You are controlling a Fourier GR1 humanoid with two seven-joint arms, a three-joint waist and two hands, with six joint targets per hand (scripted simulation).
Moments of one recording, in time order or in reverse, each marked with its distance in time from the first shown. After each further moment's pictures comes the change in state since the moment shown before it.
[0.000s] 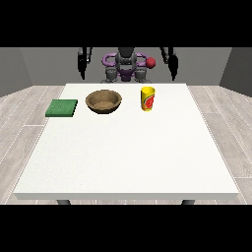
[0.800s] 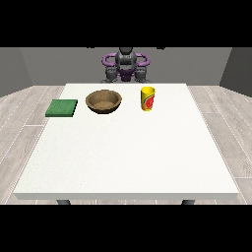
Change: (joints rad) left arm -0.009 -0.088 -0.092 -0.281 0.051 0.154 0.400; right arm 0.052 0.011 -0.013 -0.310 -0.111 -0.065 0.440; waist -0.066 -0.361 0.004
